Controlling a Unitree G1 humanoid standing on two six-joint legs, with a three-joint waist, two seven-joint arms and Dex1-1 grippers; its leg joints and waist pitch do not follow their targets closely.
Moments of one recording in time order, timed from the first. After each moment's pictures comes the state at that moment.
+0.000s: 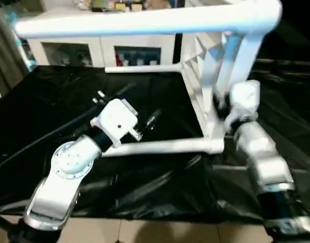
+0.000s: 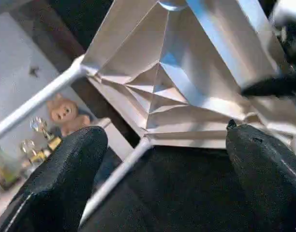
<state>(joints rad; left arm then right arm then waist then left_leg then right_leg) -0.25 0.42 -0.18 -0.41 0.10 0.17 -0.40 -0.44 -0.25 0.05 0.29 0.03 0.23 0.00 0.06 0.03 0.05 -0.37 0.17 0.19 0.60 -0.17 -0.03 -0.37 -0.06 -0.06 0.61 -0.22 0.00</state>
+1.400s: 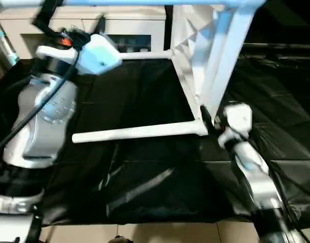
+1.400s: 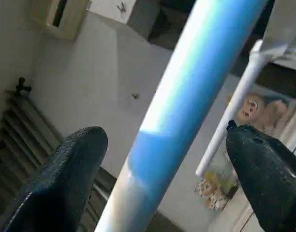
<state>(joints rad) -0.64 0.55 -0.06 -0.09 0.66 0.03 -0.04 -0.27 -0.20 0.02 0.24 0.10 -0.19 0.22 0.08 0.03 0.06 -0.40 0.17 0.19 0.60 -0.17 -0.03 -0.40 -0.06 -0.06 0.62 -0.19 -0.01</state>
